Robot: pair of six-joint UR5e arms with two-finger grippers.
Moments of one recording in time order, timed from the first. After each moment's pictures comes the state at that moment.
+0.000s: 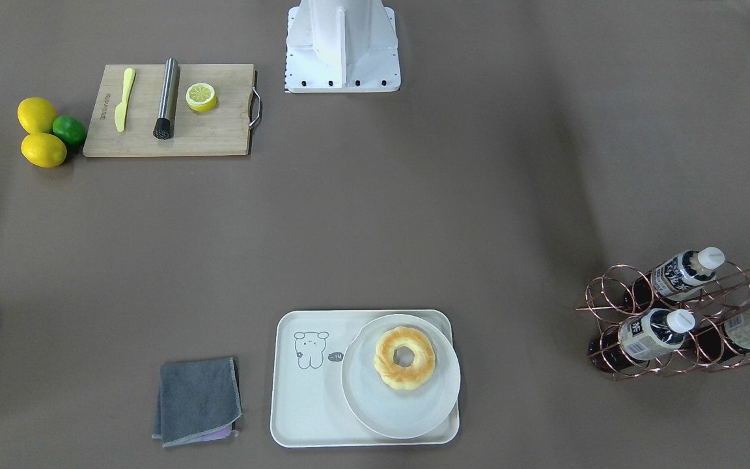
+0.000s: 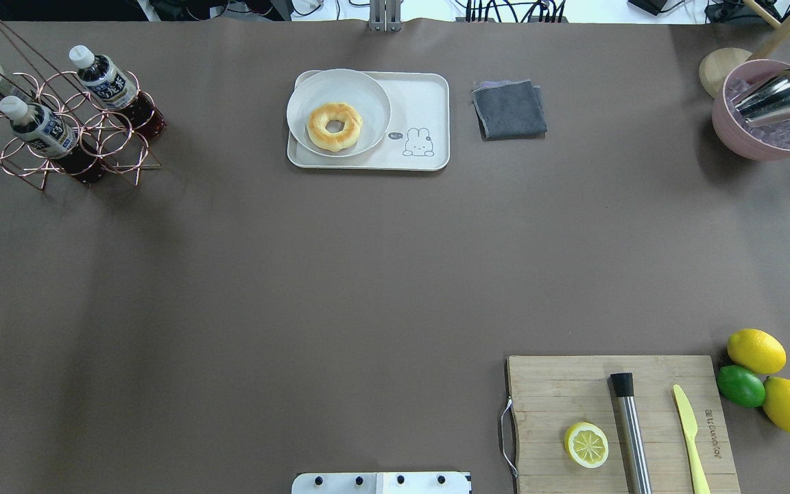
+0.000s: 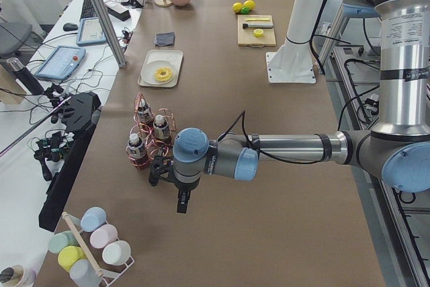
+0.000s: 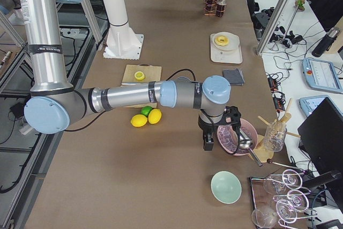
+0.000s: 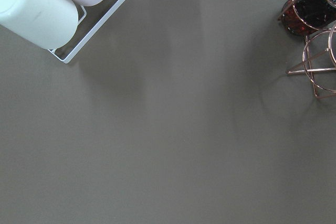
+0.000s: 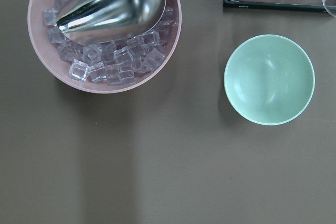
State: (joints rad) left arm -1.62 -1.49 -1.63 -1.79 -2.34 -0.06; right arm 1.64 -1.47 1.66 -1.77 2.32 -0.09
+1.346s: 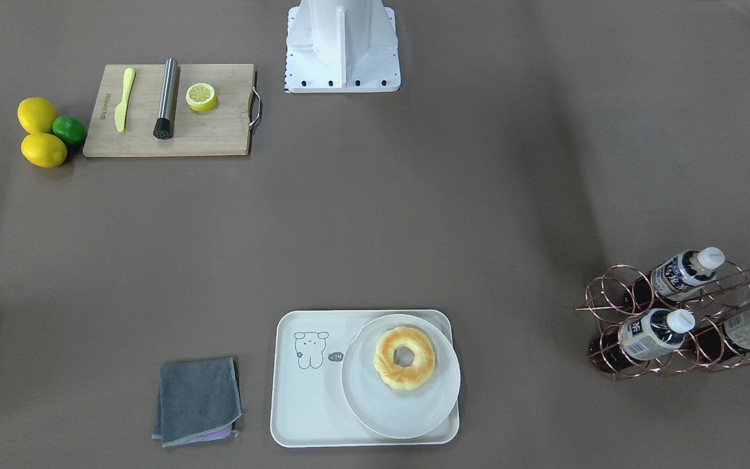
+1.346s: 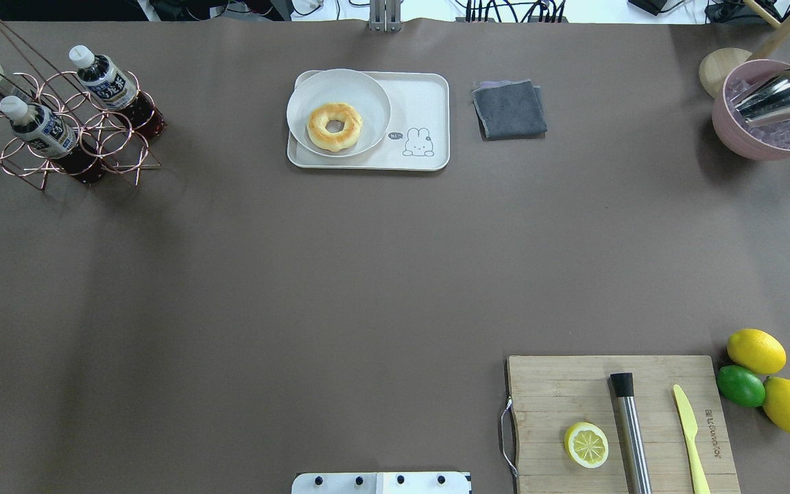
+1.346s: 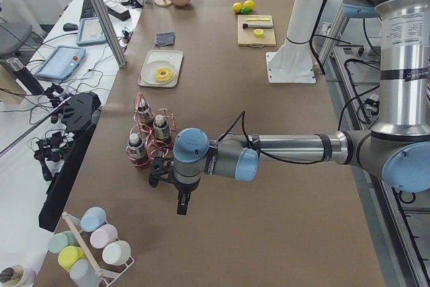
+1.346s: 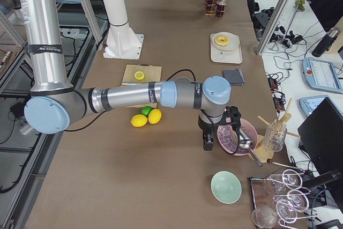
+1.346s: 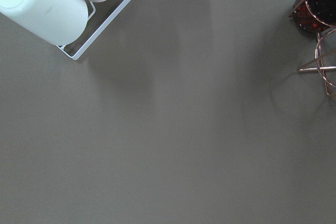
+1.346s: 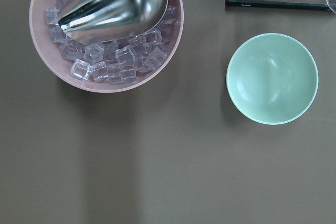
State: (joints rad) left arm -1.62 -1.49 -1.63 -1.79 -2.32 -0.06; right arm 1.64 -1.47 1.66 -1.77 2.32 -0.09
